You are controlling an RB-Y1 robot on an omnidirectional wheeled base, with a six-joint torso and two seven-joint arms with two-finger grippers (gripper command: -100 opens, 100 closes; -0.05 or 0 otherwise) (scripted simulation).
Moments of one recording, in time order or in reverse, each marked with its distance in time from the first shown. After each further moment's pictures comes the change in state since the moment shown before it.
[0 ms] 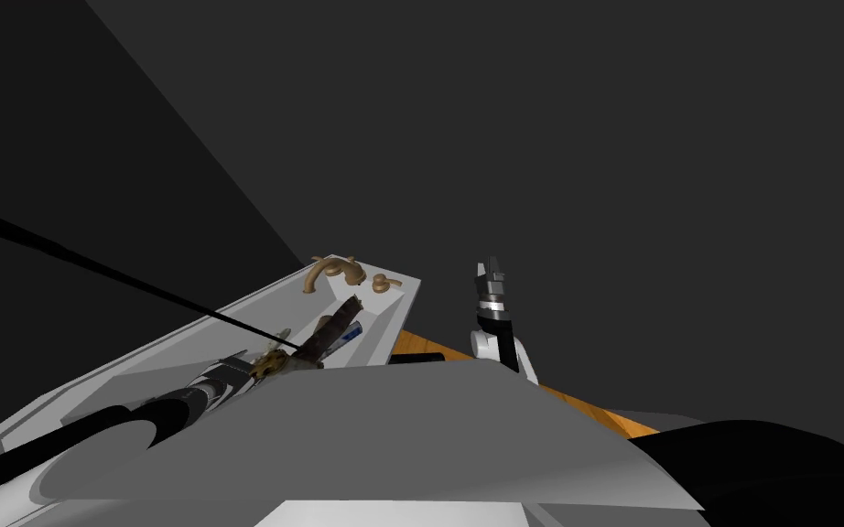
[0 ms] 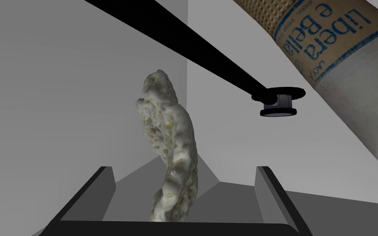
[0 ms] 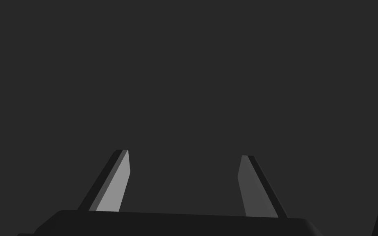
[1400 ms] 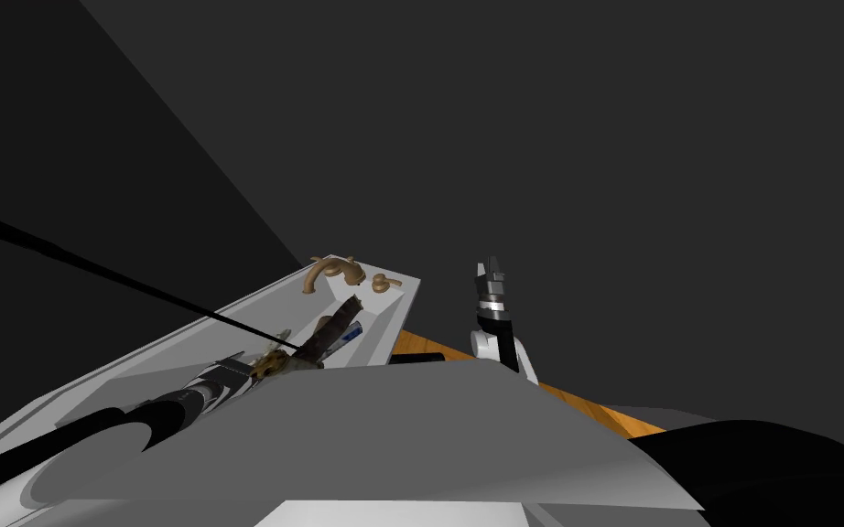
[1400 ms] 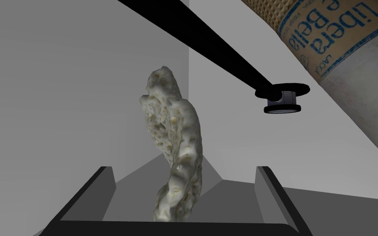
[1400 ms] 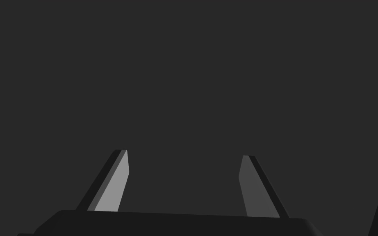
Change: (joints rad) left arm 0.004 0.004 0.007 0.001 0.002 0.006 0.005; right arm 0.000 0.000 0.000 0.000 0.000 0.000 0.000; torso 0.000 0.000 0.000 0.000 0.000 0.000
